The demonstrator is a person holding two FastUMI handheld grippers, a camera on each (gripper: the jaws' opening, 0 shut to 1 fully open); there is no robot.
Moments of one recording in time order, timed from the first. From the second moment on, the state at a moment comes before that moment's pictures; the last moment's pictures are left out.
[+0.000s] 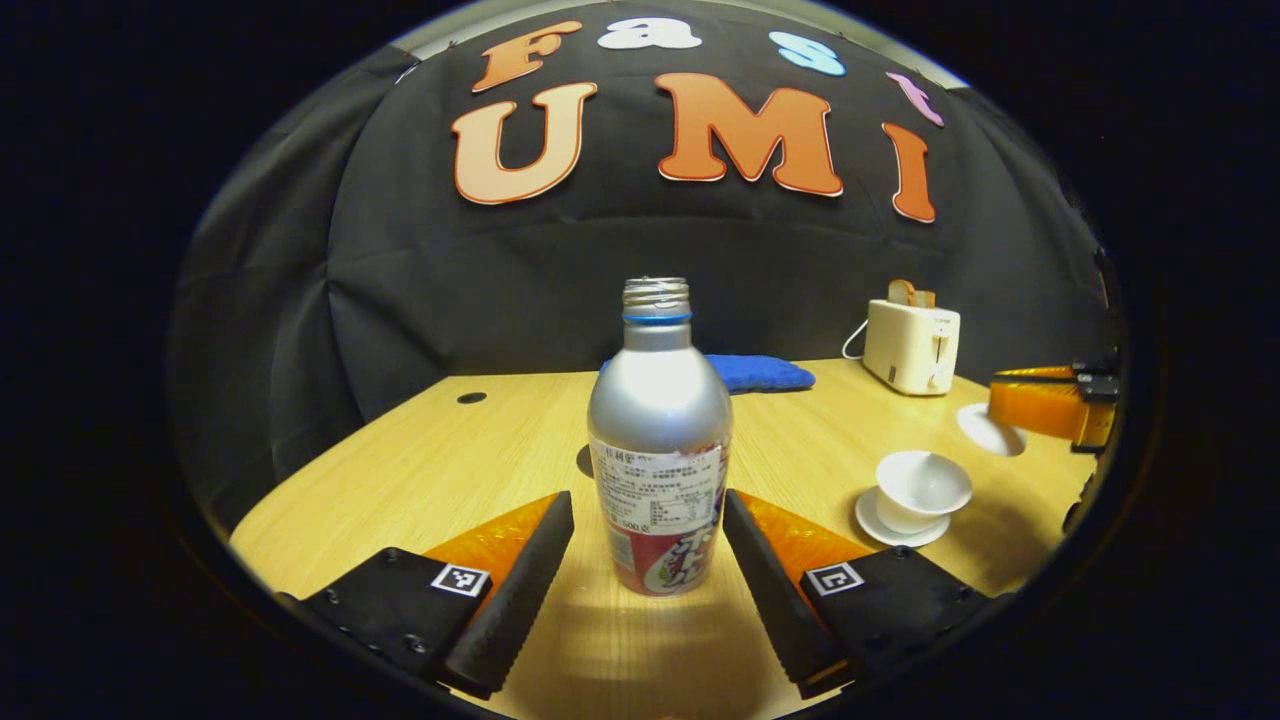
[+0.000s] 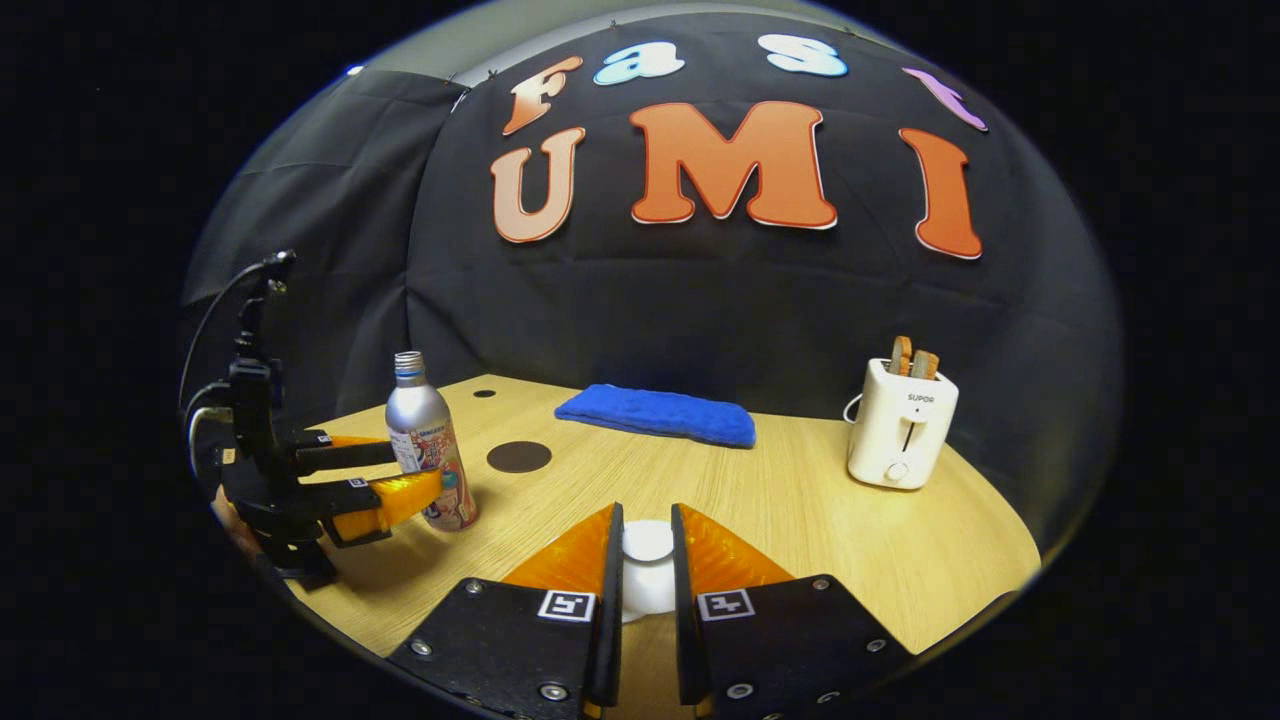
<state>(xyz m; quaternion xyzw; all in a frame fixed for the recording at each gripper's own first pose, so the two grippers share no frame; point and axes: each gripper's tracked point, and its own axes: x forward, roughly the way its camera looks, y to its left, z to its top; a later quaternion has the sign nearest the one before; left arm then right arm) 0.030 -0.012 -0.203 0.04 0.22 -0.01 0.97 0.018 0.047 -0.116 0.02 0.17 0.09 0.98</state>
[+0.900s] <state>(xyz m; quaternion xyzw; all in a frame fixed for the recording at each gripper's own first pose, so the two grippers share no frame) 0.064 -0.014 -0.168 0.23 0.18 0.01 0.96 0.007 -0.032 -0.105 0.05 0.17 0.03 0.98</state>
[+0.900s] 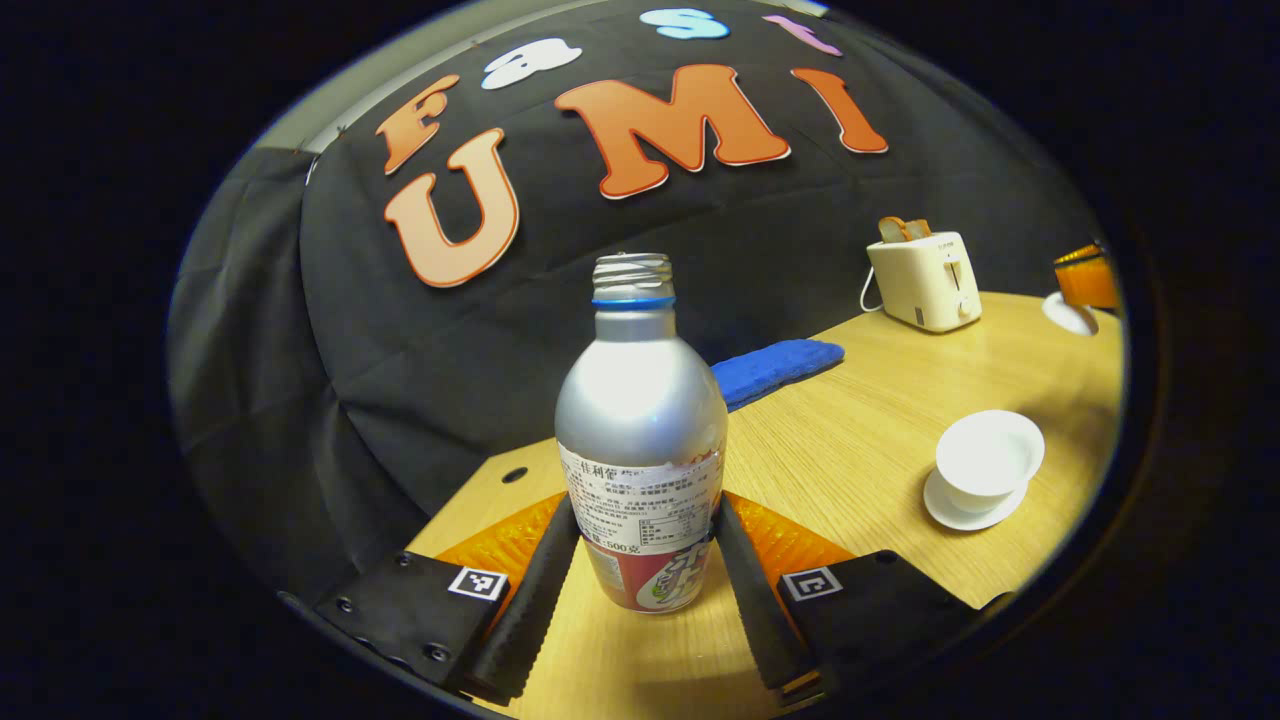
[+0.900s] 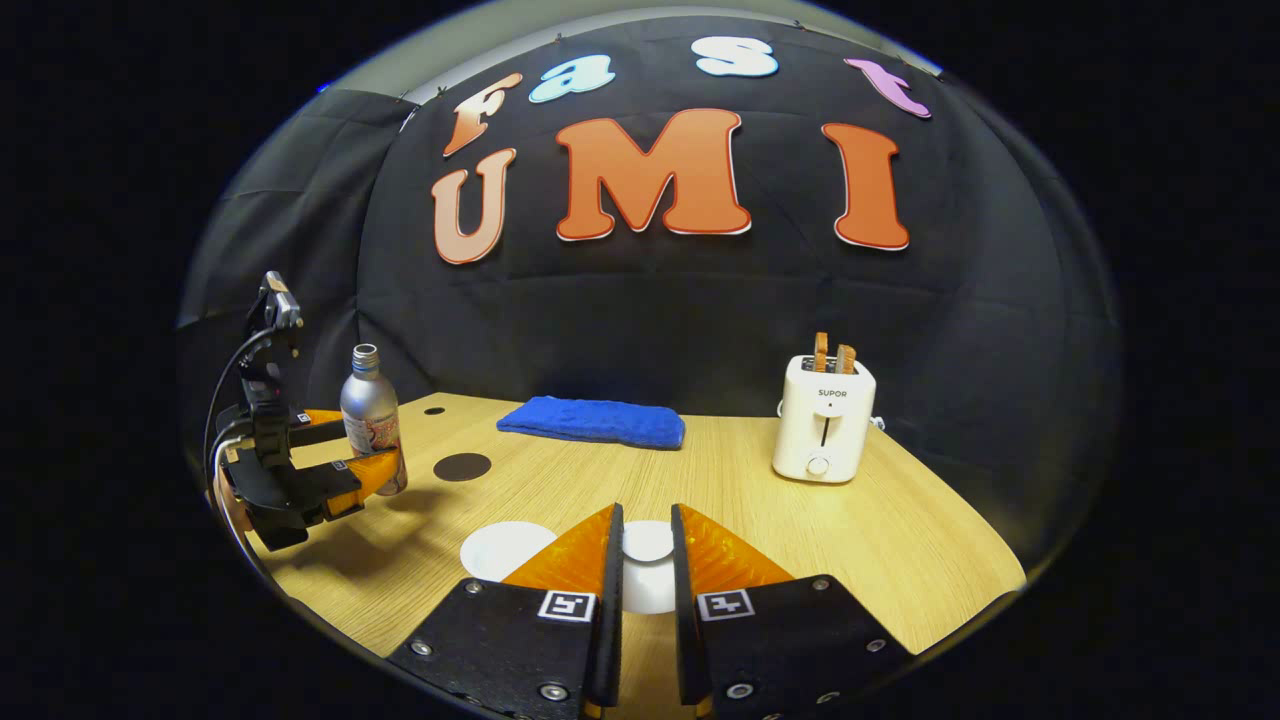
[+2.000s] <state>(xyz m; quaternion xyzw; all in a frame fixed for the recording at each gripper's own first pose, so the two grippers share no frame) 0.065 -0.052 -0.166 0.60 0.08 -0.05 0.80 -0.009 -0.072 -0.118 0.05 0.15 0.00 0.99</state>
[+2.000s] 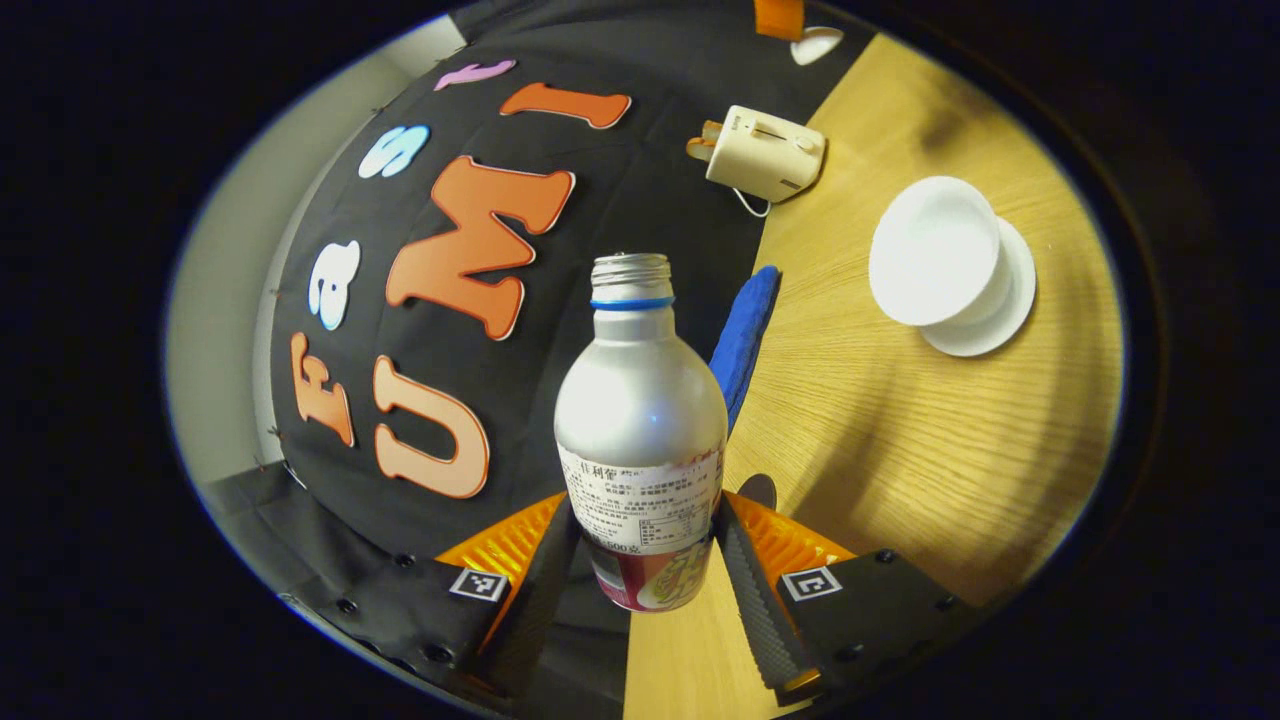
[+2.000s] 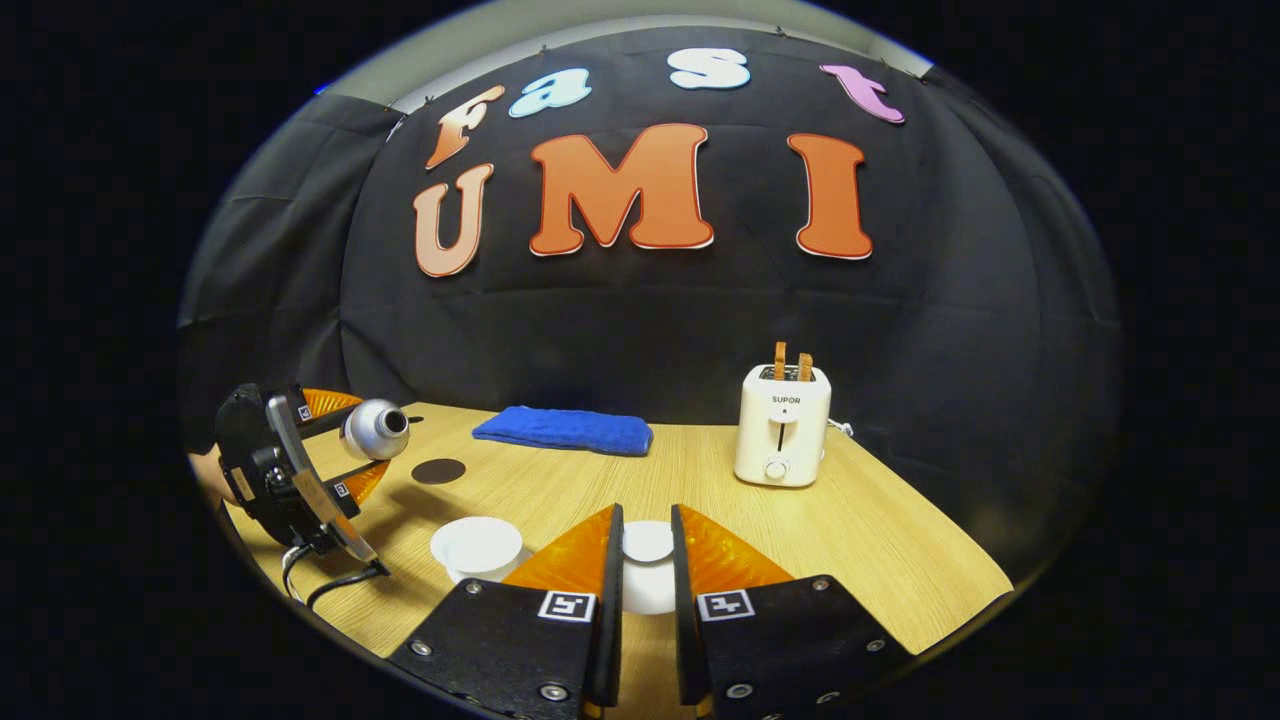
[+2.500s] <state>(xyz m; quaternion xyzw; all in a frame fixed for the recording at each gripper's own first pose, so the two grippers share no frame) 0.068 -0.060 -0.154 0.69 0.05 -0.07 0.71 -0.014 -0.078 -0.122 0.04 0.15 0.00 0.99</state>
